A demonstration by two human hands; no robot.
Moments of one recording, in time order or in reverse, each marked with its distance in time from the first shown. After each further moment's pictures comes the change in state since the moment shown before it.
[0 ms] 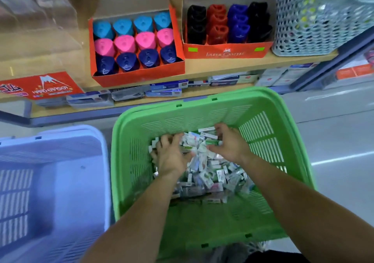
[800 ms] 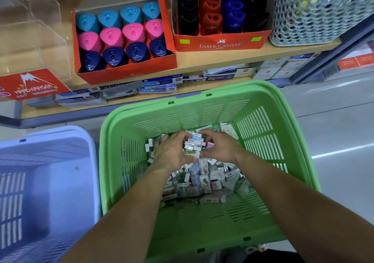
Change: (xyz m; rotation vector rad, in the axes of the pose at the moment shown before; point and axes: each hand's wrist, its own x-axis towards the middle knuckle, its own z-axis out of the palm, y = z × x) left_hand 0.018 0.009 -0.006 0.170 -0.215 0.196; right_hand 0.001 -0.010 0.008 0.011 -0.225 -0.091
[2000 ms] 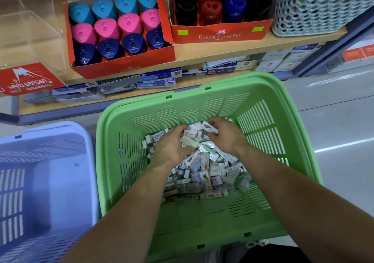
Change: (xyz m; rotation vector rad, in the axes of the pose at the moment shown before) left_hand 0.000 0.000 0.005 -0.250 0.064 -0.055; right_hand 0.003 0.004 -0.007 -0.064 0.212 0.066
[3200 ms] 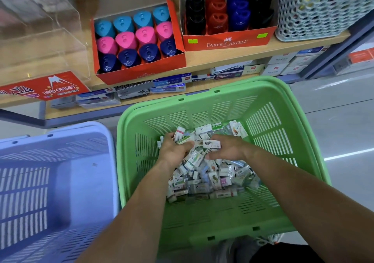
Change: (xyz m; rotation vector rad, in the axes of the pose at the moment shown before) left_hand -0.030 -0.002 -0.022 -0.744 -0.011 -0.346; right_hand -0.015 -0.008 0.004 0.023 -0.428 0.026
